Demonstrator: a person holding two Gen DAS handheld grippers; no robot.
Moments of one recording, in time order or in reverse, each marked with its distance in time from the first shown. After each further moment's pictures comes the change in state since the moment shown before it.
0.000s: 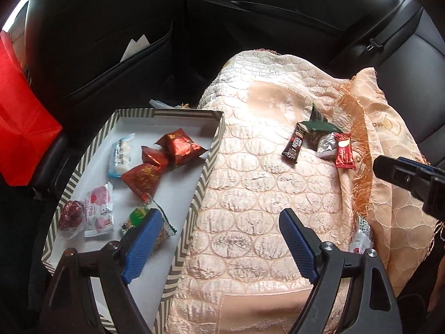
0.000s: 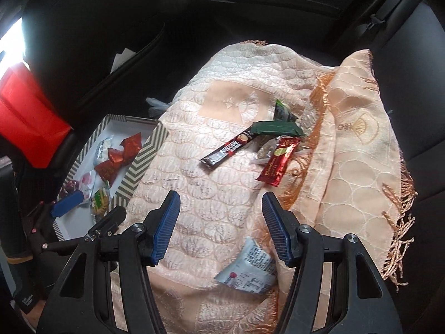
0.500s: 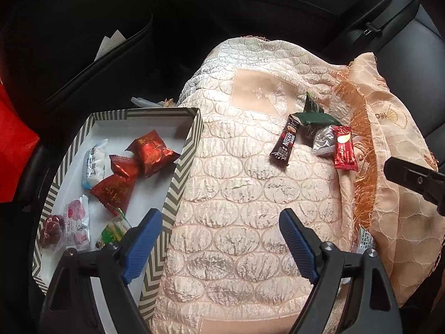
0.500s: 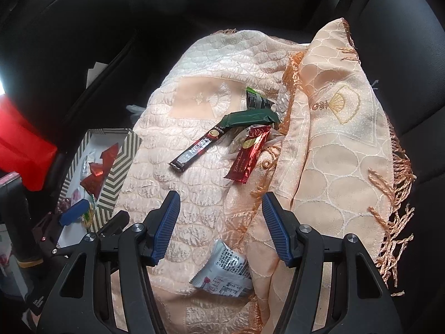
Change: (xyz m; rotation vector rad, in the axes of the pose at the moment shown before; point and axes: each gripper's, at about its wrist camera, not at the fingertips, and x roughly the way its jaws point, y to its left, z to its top) left arm 0.035 -0.026 0.020 0.045 0.054 -0.010; right arm 0.015 -0.042 0.004 0.125 0.039 0.002
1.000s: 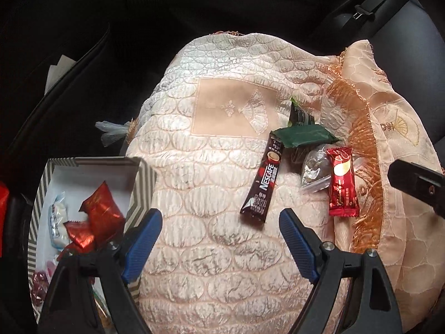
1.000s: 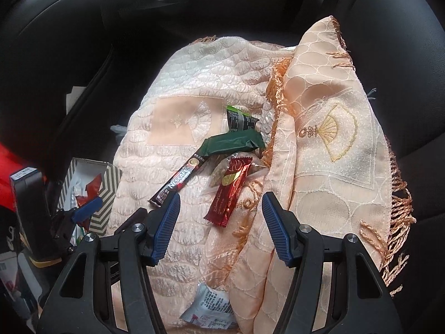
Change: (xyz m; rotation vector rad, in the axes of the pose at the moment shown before) left arm 0.051 -0.041 0.062 0.115 0.030 -0.050; right arm 0.019 -0.027 0.042 0.088 -0.014 -0.019
